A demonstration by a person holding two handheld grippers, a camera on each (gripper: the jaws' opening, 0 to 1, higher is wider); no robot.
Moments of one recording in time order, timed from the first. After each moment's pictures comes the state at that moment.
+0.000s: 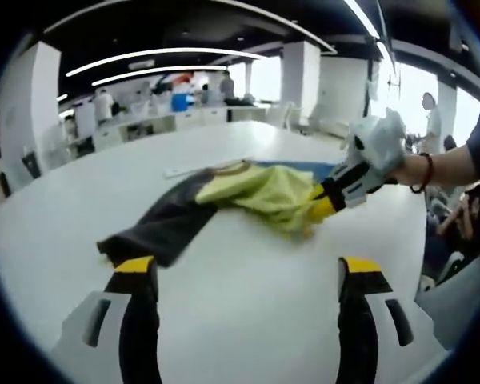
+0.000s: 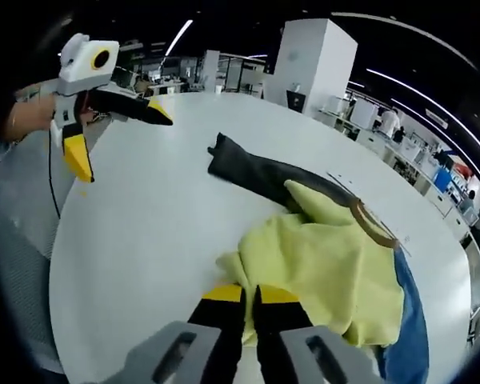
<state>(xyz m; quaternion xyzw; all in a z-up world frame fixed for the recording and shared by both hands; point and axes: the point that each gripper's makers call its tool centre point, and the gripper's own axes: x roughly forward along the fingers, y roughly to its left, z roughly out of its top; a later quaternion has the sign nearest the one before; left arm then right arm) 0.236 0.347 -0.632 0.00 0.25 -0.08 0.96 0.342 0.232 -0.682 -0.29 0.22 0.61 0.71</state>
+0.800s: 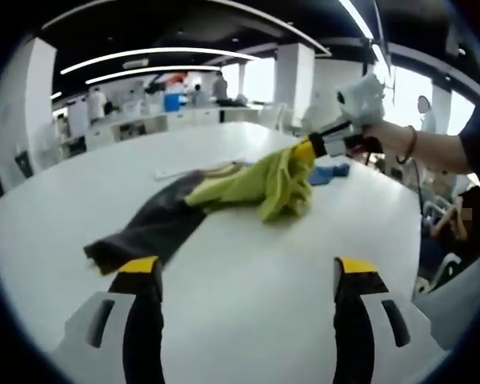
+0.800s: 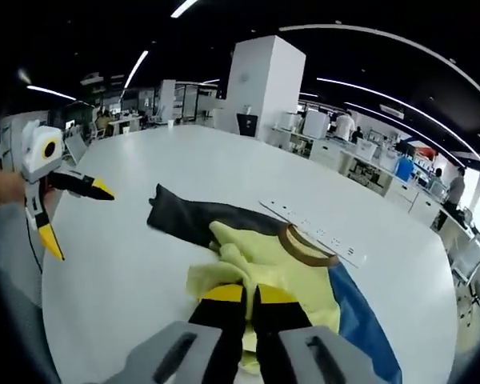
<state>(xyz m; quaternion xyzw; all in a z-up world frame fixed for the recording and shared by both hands) 0.250 0.334 -0.634 -0.01 0.25 -0.11 0.96 0.430 0.223 -0.619 -0.22 0.19 0.54 0.79</state>
